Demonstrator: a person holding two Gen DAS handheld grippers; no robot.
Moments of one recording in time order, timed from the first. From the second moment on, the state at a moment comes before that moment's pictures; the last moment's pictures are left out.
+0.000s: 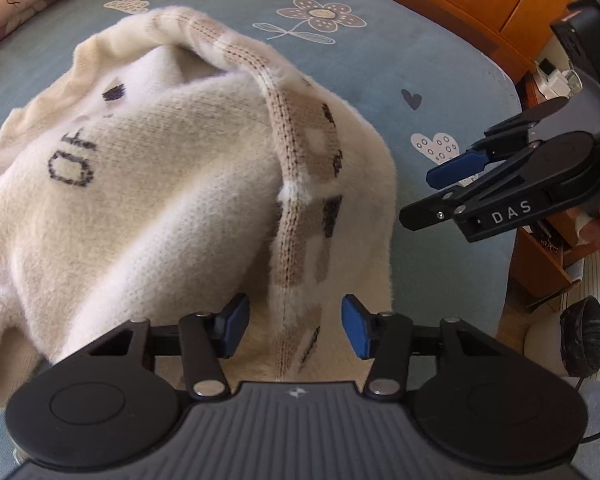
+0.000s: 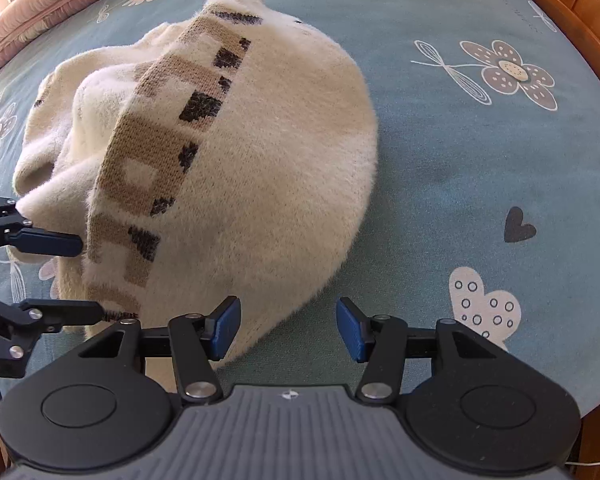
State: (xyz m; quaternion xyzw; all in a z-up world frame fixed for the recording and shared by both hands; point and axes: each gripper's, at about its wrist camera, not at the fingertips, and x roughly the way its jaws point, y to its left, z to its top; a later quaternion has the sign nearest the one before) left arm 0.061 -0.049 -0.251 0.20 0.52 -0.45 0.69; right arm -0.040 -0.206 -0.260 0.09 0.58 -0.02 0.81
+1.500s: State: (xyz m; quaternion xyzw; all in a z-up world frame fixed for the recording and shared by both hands) left arm 0.149 -0.447 -0.218 0.14 0.47 -0.44 0.75; right arm -0.098 -0.439 -0.302 0.21 0.58 -0.01 0.78
